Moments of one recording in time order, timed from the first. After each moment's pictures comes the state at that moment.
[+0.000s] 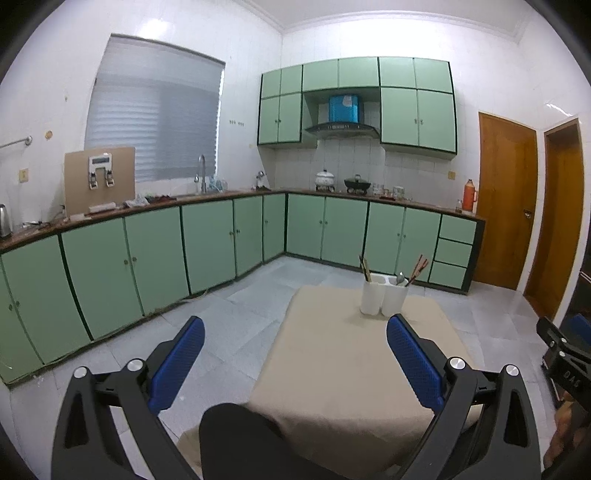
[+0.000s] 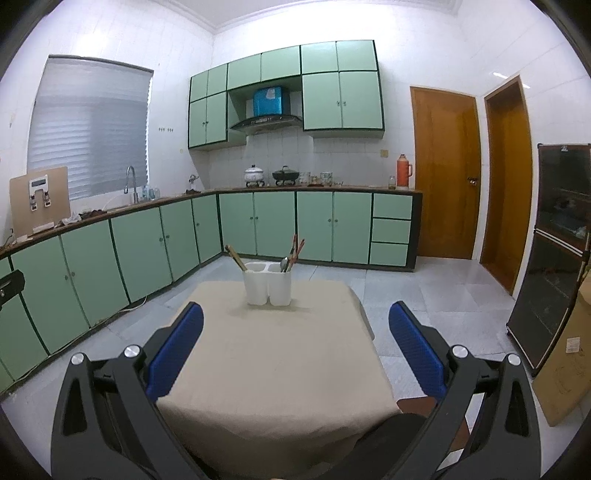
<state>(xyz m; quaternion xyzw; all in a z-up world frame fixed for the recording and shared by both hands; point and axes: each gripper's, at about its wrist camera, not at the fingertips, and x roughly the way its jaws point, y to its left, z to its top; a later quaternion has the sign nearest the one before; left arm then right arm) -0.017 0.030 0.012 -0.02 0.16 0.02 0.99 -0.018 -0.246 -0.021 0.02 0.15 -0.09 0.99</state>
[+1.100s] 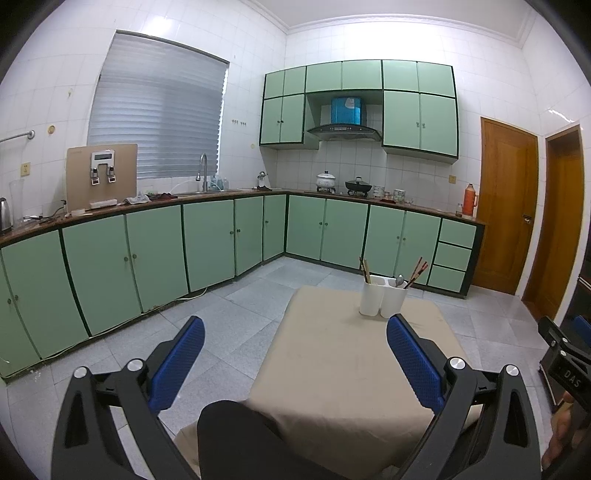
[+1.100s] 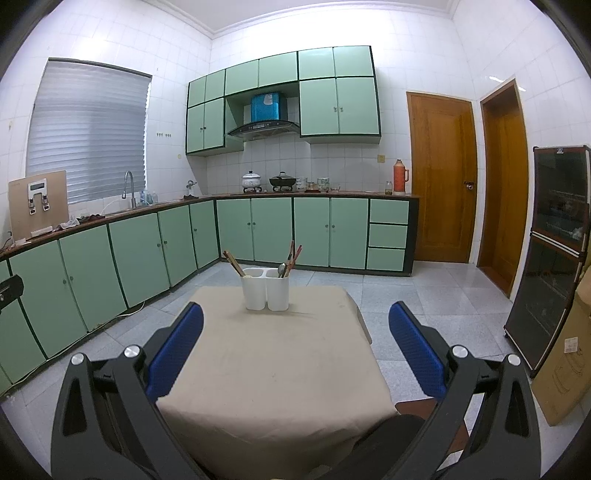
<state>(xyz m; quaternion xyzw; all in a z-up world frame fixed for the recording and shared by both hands) -0.017 0.034 0.011 -0.03 0.16 0.01 0.99 -0.023 -0.247 -0.021 0.02 0.14 -0.09 0.99</state>
